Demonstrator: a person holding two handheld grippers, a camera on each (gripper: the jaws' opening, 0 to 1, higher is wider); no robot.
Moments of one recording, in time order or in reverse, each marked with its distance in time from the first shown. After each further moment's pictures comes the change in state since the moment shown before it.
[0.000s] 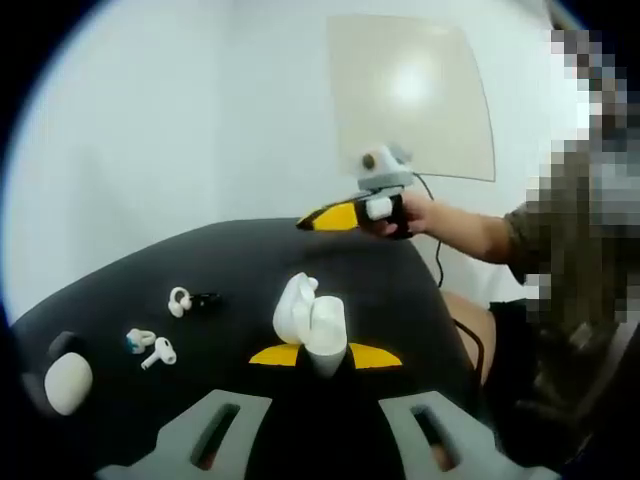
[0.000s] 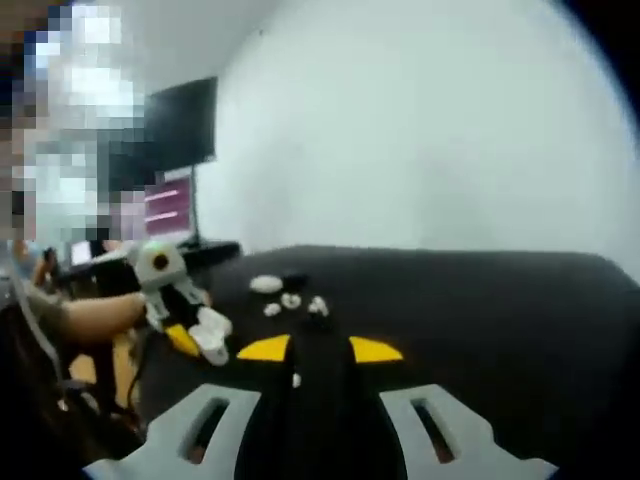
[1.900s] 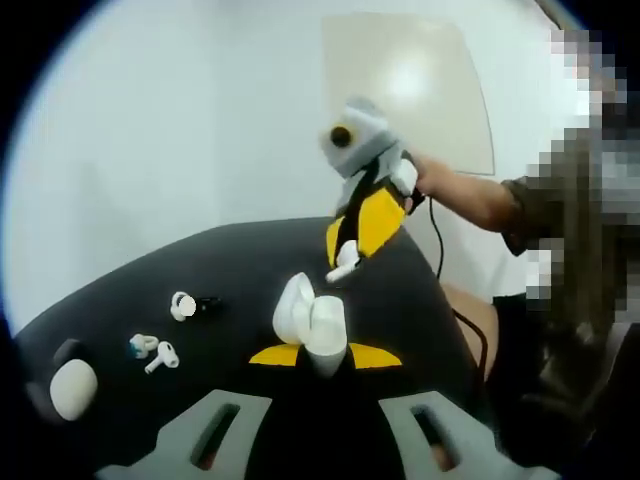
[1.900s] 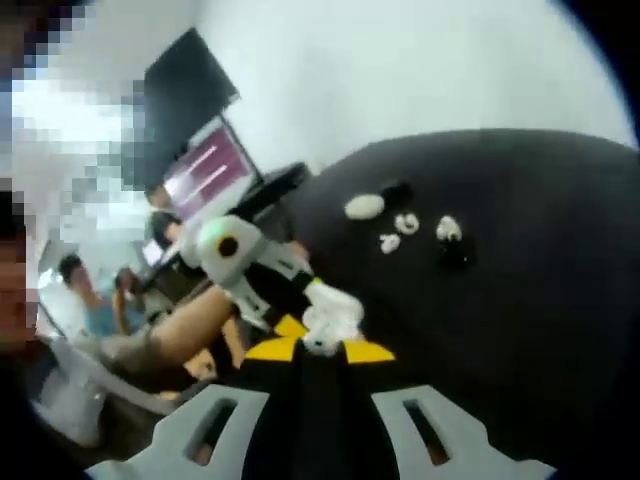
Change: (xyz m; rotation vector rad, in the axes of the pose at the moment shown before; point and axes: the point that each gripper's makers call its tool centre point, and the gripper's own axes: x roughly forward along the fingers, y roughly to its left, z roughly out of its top) left arm 0.000 0.001 0.001 0.035 -0.001 0.012; right arm 0.038 0.123 -0.017 0.271 0.500 0.398
